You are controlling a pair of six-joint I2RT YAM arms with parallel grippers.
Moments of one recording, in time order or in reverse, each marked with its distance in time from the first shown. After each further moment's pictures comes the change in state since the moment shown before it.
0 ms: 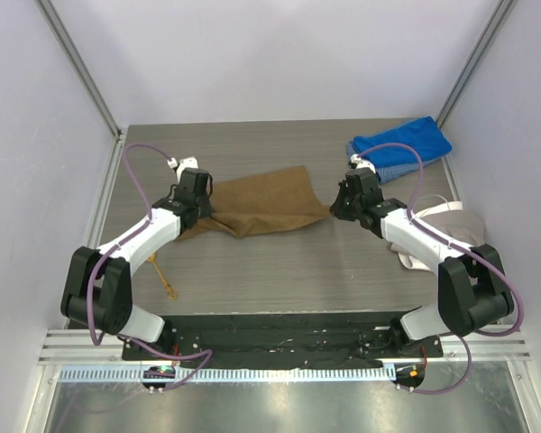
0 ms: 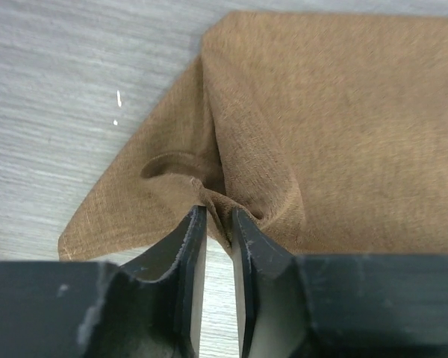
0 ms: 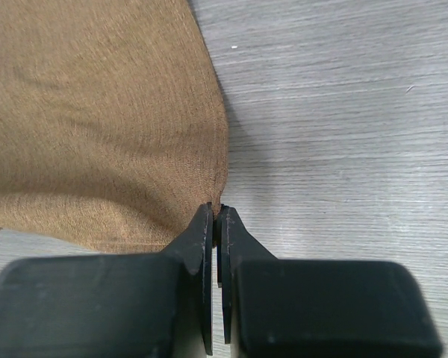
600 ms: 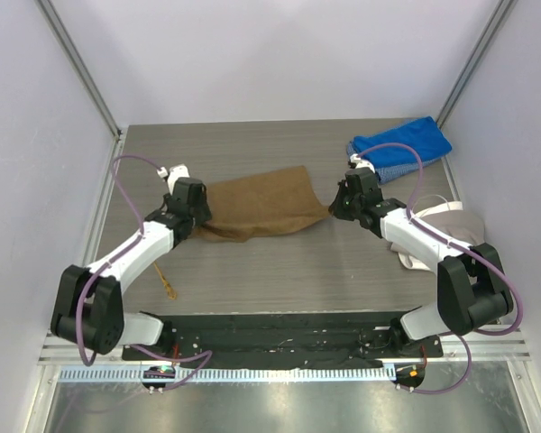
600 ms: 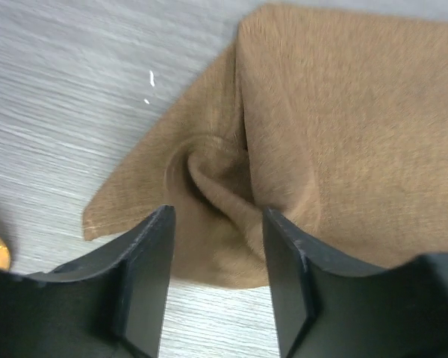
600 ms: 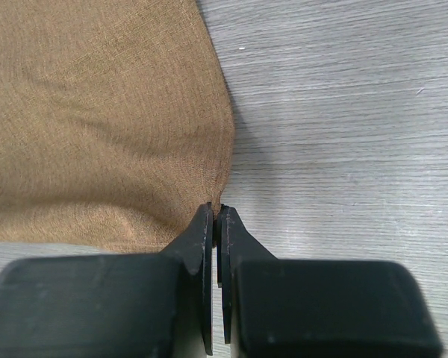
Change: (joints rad) left arm 0.004 -0.090 -0.106 0.017 -0.043 -0.041; right arm 0.000 0.010 0.000 0.013 -0.014 0.005
